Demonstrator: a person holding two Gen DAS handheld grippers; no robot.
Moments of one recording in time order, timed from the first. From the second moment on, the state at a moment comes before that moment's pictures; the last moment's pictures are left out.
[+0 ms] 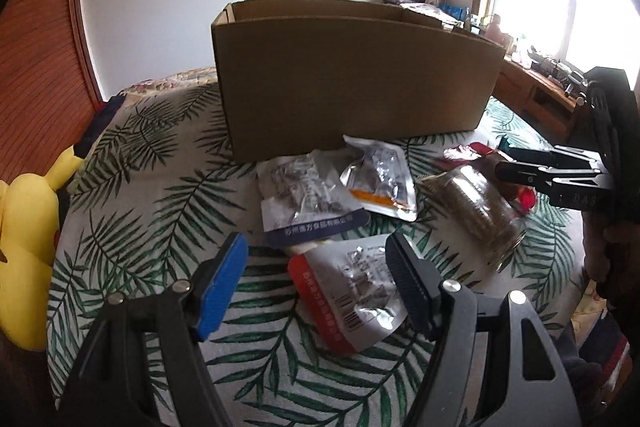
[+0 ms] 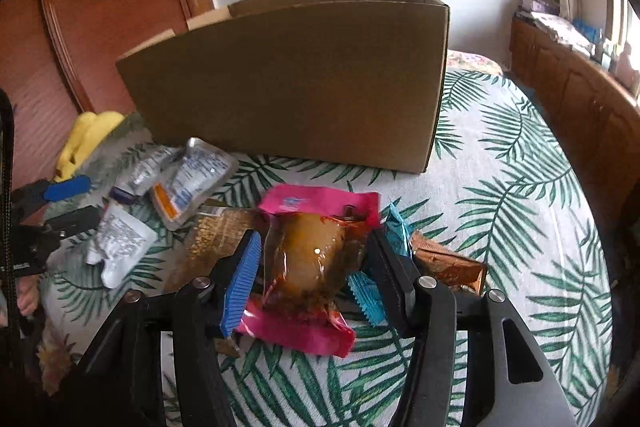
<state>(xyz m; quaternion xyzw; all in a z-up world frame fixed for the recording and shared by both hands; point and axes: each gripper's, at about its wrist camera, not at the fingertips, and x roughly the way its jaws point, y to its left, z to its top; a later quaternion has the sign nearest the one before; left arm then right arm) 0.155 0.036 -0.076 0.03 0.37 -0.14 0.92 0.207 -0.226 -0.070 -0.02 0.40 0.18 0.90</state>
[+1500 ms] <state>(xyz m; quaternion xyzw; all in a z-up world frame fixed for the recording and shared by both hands) 0.178 -0.009 -0.101 0.07 0.42 -0.13 0.90 0.221 -0.203 -0.087 -0.08 0.43 0.17 0.88</state>
